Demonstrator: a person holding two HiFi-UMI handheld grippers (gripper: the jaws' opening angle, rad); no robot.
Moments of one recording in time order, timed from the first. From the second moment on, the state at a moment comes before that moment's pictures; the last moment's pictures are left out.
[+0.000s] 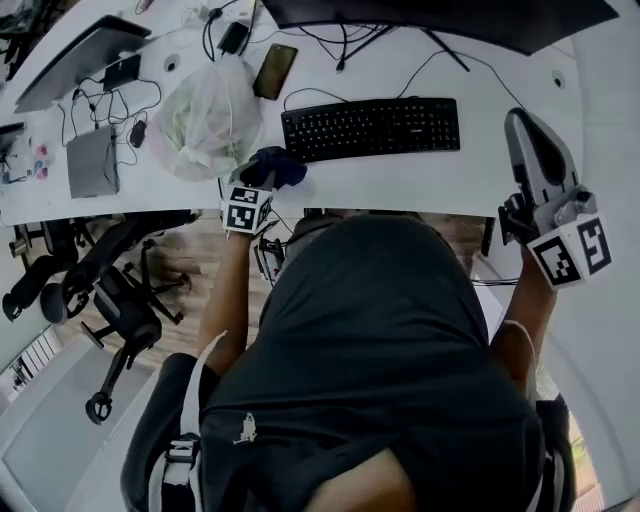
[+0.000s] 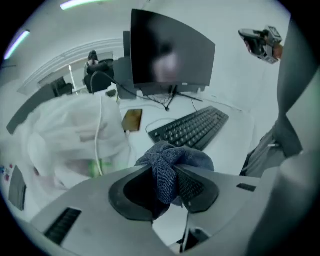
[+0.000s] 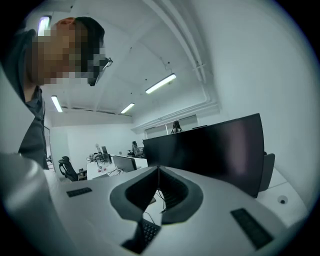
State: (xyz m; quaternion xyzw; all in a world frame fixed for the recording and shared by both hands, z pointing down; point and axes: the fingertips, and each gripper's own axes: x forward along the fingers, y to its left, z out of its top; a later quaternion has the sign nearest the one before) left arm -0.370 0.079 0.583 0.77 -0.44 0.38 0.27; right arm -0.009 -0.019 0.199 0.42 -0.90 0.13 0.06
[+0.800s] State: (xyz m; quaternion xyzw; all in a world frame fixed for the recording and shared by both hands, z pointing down) left arm -0.274 0.057 0.586 0.73 -0.47 0.44 0.23; right arm 0.095 -0.059 0.269 0.39 -0.90 0.21 0.05
